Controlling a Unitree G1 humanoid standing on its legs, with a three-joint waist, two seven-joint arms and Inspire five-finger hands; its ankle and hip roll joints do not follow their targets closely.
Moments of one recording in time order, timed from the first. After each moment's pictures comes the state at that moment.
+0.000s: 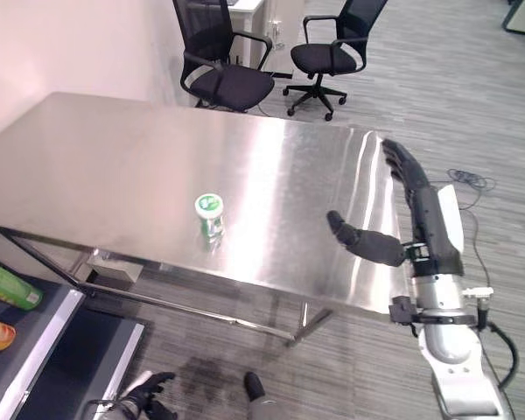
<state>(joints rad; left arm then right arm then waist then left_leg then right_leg) -0.03 0.13 -0.40 1.20 0.25 -0.22 0.08 0.22 -0.73 -0.24 -0.12 0.22 -0.32 -0.17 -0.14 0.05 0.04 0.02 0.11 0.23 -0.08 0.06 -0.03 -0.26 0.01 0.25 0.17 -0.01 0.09</state>
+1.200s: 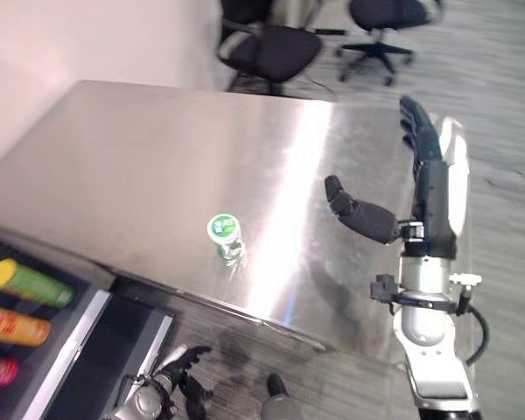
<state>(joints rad) -0.17 0.20 -0.41 1.10 0.23 -0.21 0.17 0.07 -0.60 -0.14 -0.32 -0.05 -0.28 -0.37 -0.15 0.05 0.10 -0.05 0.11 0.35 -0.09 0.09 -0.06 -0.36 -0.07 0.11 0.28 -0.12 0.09</state>
